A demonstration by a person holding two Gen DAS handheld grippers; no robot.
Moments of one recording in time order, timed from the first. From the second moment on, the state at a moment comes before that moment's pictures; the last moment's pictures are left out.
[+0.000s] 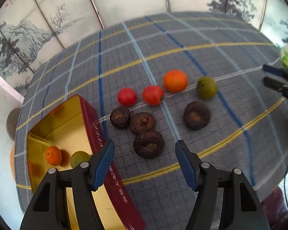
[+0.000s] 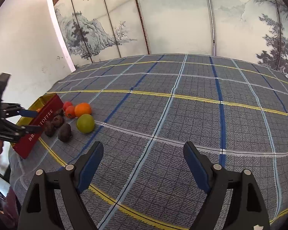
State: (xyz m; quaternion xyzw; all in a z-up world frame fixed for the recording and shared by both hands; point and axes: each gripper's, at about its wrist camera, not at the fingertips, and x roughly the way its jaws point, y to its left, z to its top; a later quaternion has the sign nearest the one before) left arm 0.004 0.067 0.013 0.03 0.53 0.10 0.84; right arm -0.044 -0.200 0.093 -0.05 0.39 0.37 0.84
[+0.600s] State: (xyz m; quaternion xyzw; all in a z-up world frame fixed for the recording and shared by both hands) left arm -0.018 0.044 0.021 -0.04 0.51 0.08 0.85; right arm -0.041 -0.201 0.089 -0.04 0.40 0.37 0.84
